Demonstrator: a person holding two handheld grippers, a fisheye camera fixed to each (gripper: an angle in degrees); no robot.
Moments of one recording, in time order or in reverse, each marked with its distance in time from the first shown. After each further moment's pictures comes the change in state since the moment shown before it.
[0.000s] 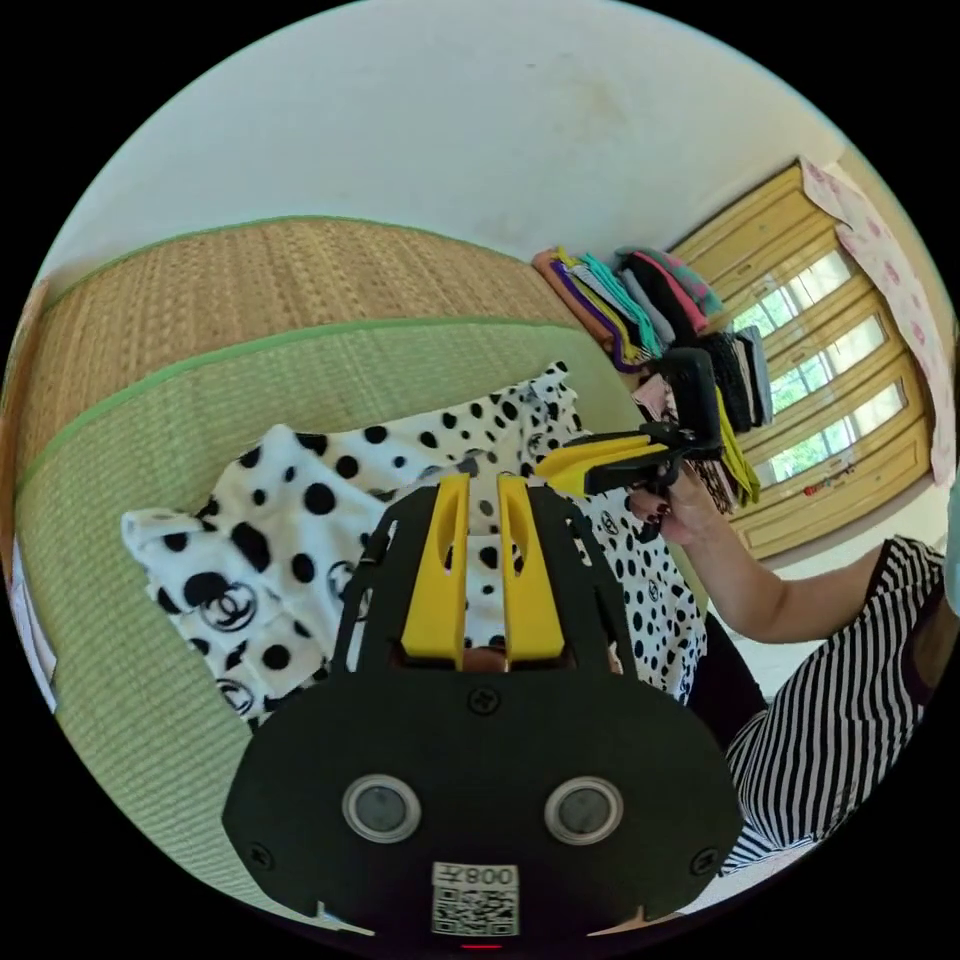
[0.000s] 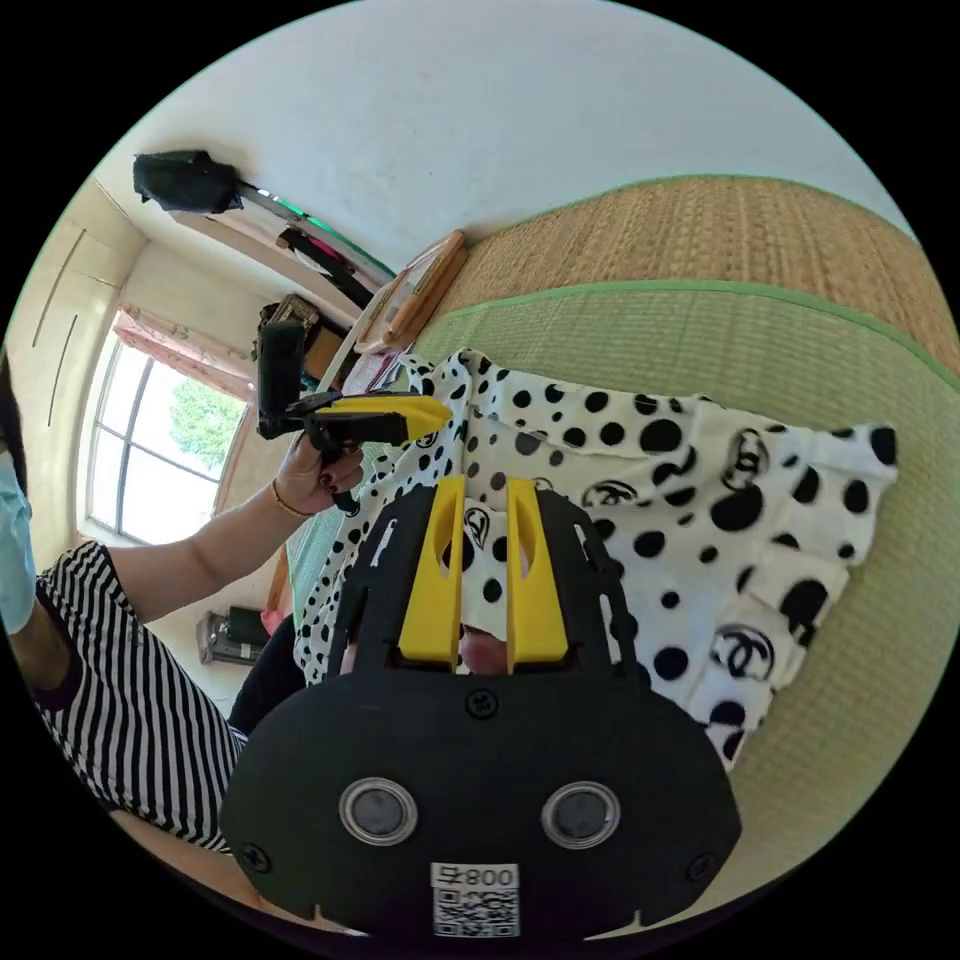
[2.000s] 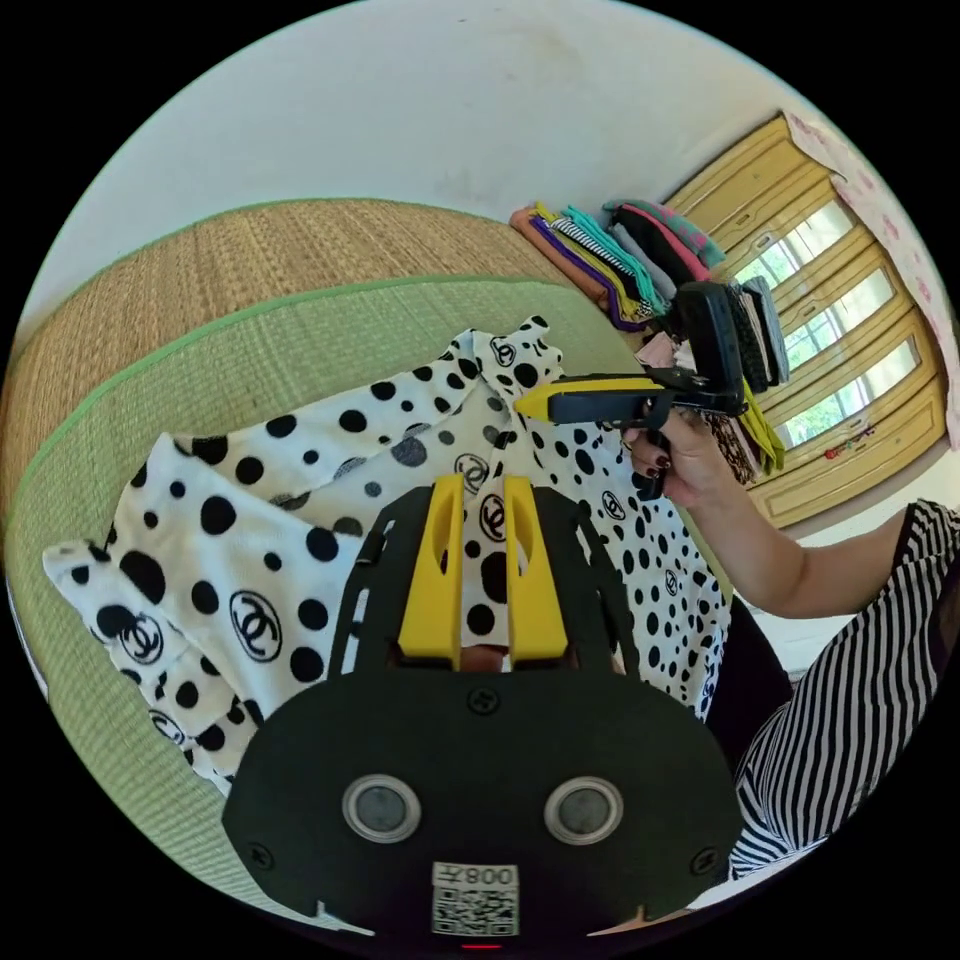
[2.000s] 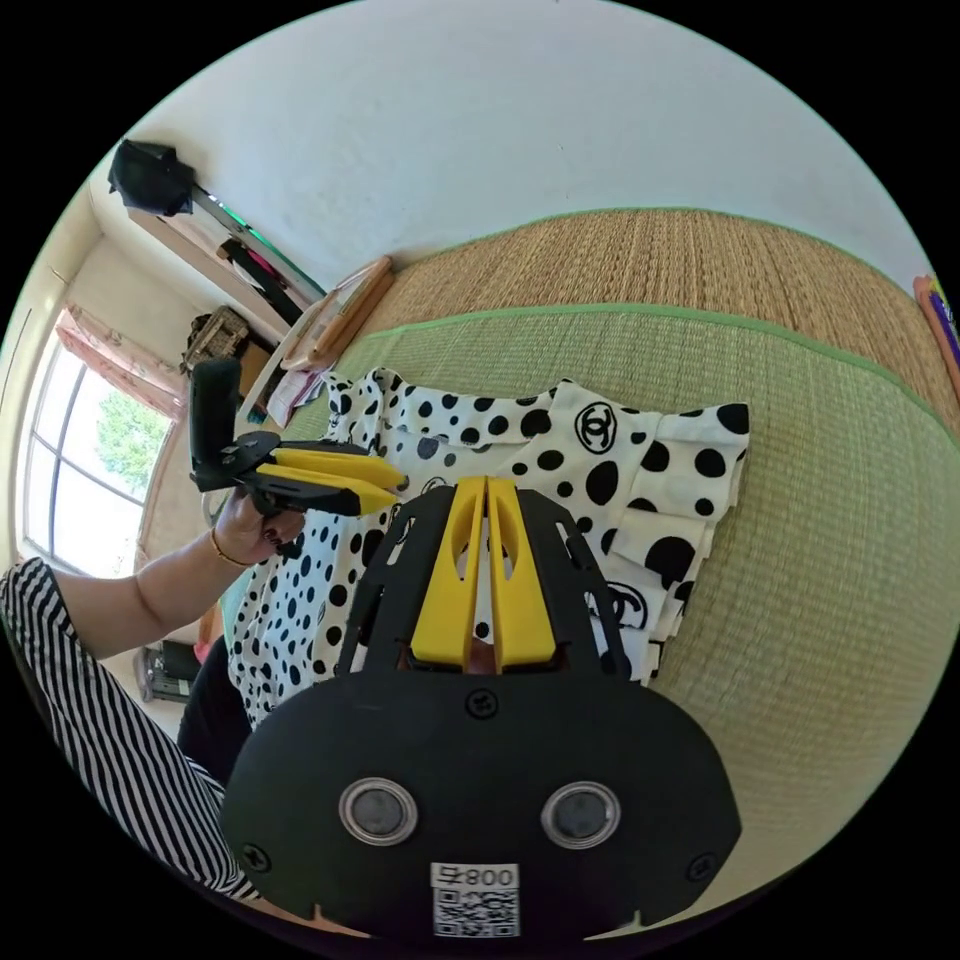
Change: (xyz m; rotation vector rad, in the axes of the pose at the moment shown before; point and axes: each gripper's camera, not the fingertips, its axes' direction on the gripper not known) left arm 0.058 -0.053 0.048 -0.078 -0.081 0.061; right arm 0.038 0.036 0.001 0.026 0.150 -0.004
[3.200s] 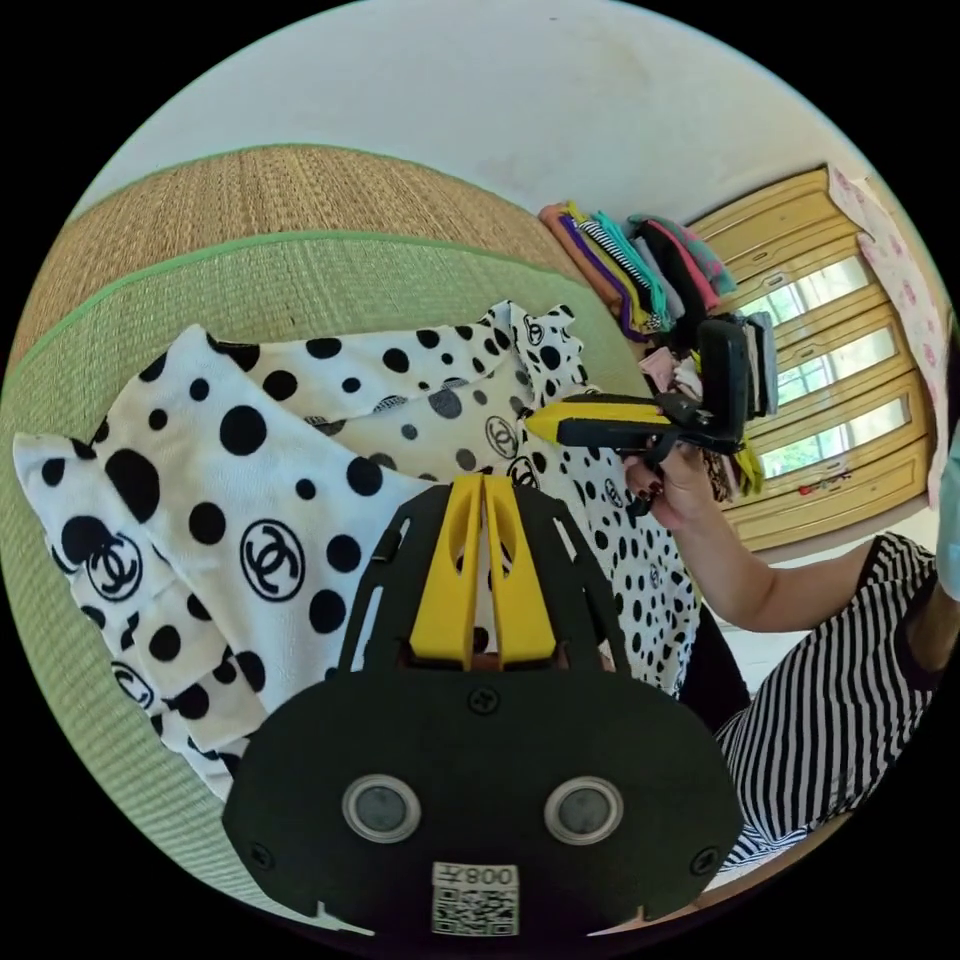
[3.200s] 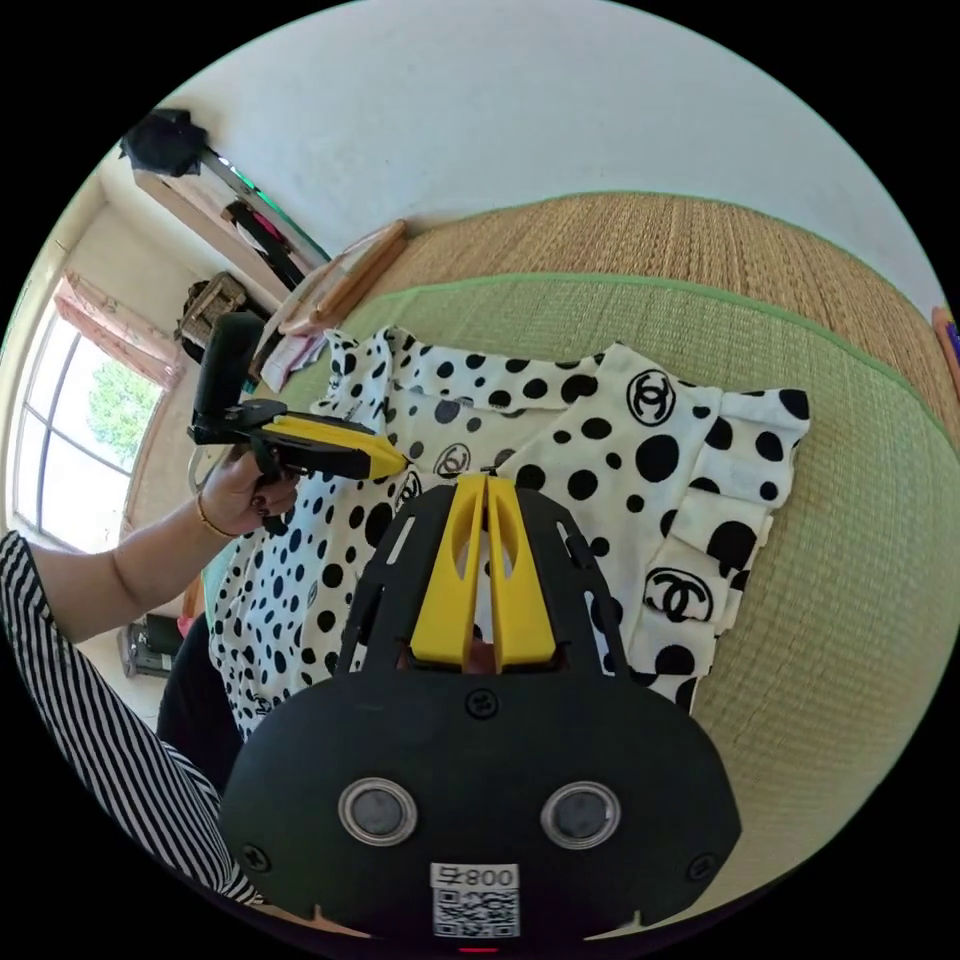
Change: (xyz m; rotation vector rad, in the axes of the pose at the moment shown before) left arm -0.052 0.174 0.056 0.075 0.132 -0.205; right arm -0.018 0.052 0.014 -0.051 0.052 -0.054
